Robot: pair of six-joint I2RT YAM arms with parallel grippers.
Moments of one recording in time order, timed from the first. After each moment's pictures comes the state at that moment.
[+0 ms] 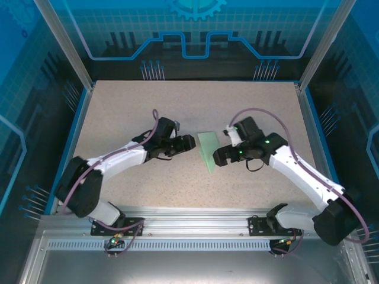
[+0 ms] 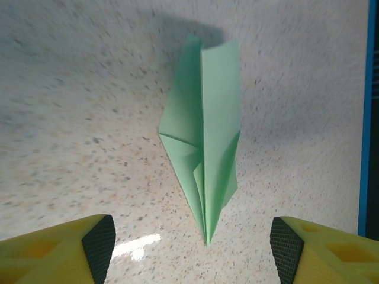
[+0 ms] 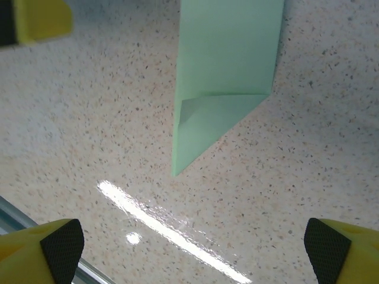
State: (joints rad) left arm -0.55 1.54 0.93 -0.21 0.27 -0.85; right arm 0.50 1.20 0.98 -0.82 -0.20 0.21
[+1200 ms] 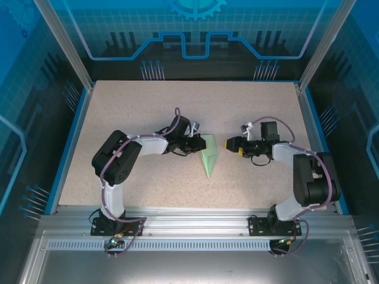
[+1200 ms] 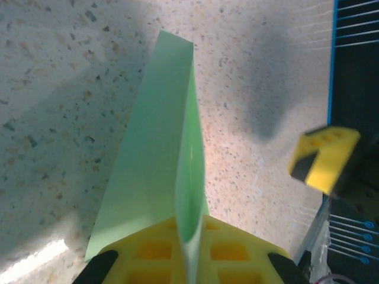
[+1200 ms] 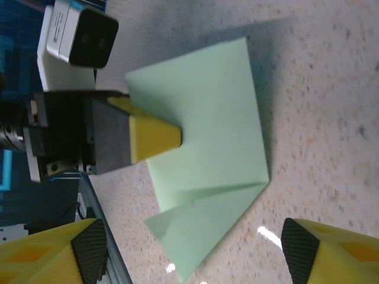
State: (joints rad) left arm -0.54 1.93 1.06 0.10 0.58 -0.81; right arm 0.05 1.59 0.71 -0.07 -0.96 0.35
